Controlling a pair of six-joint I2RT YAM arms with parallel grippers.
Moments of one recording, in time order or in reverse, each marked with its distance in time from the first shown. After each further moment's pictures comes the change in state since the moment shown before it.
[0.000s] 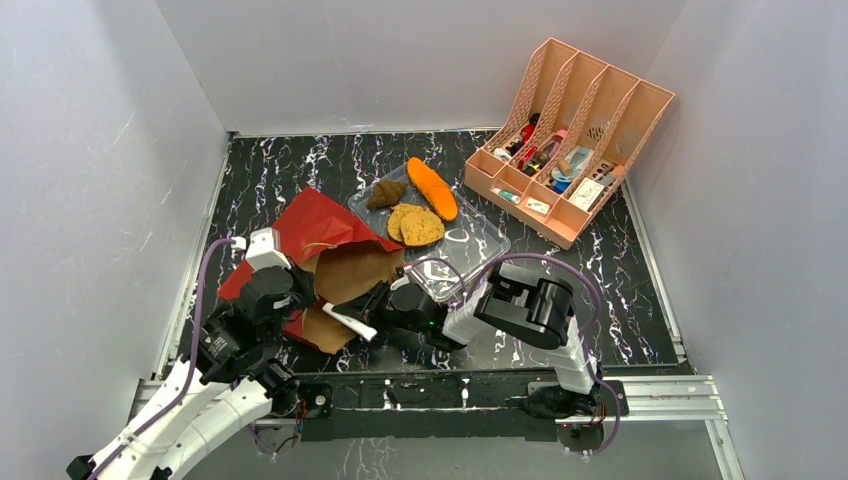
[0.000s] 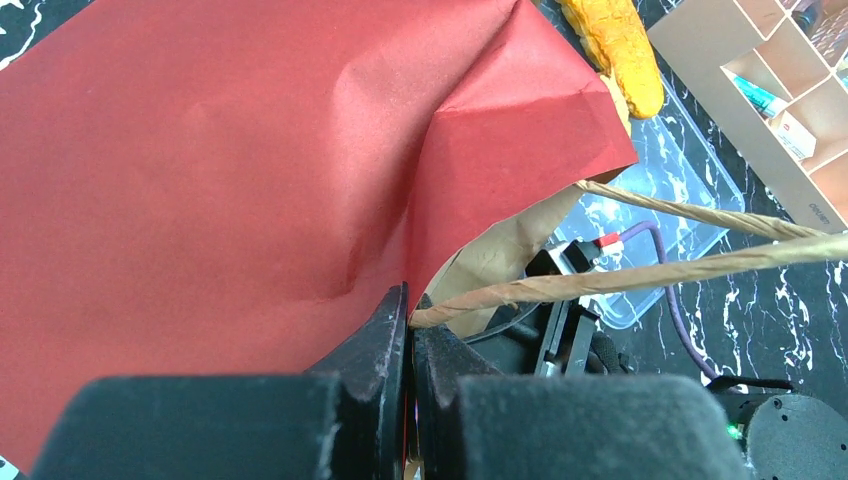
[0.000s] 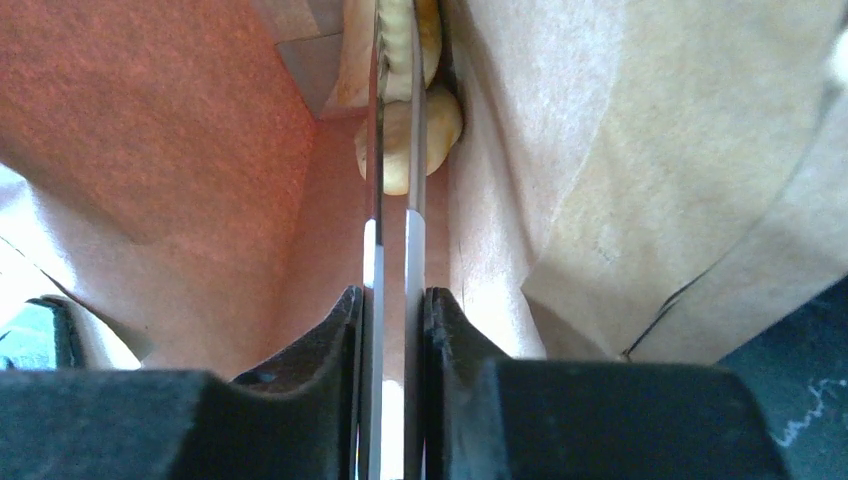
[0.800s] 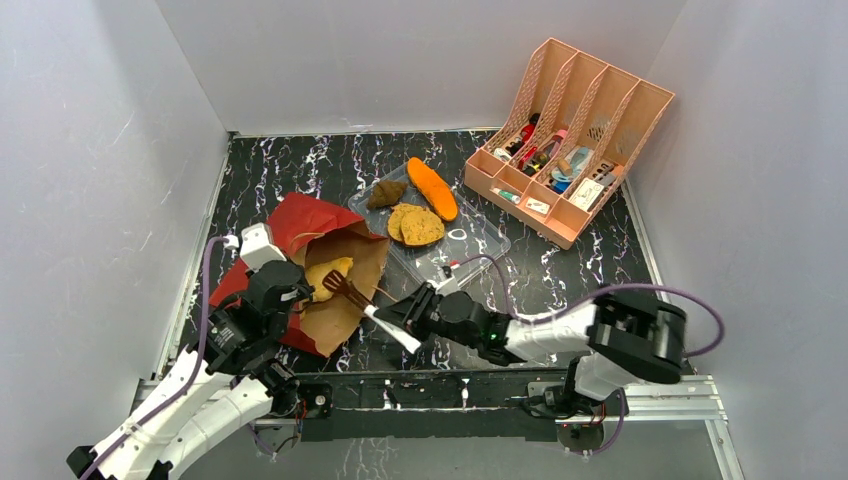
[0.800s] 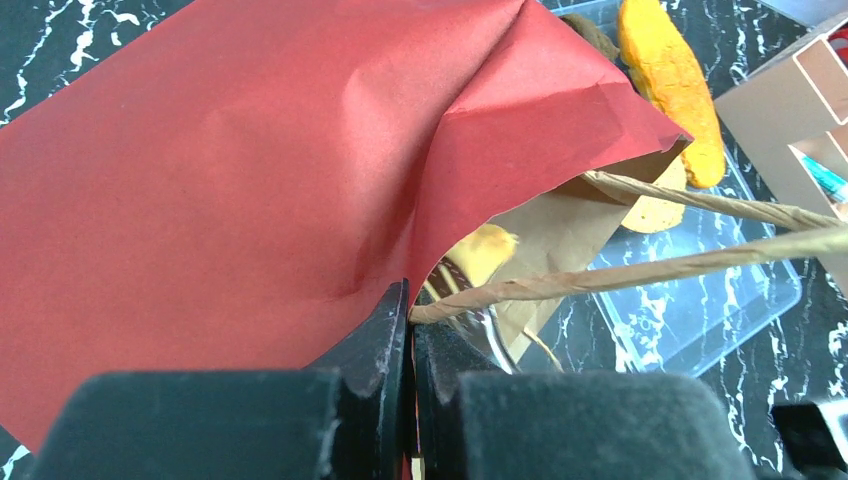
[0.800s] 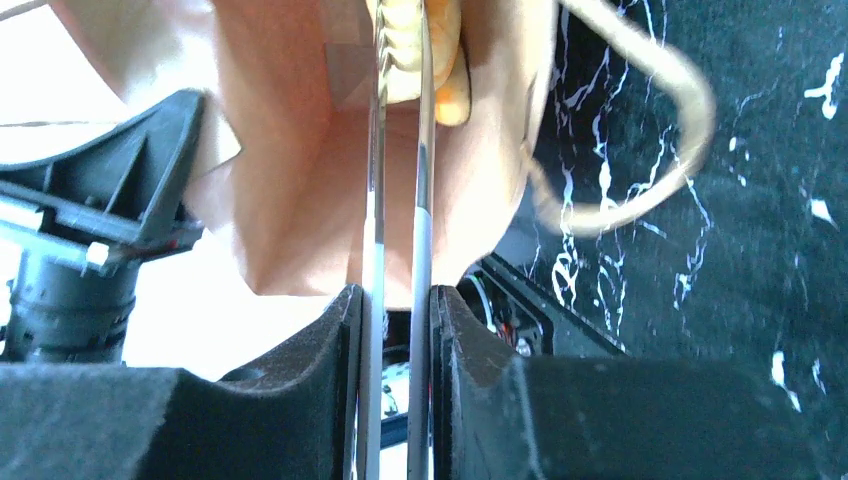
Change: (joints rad) left arm 0.000 0.060 0.028 -0.016 -0.170 -0.066; right arm 0.032 -0.530 -0.323 -0.247 0.152 -0.184
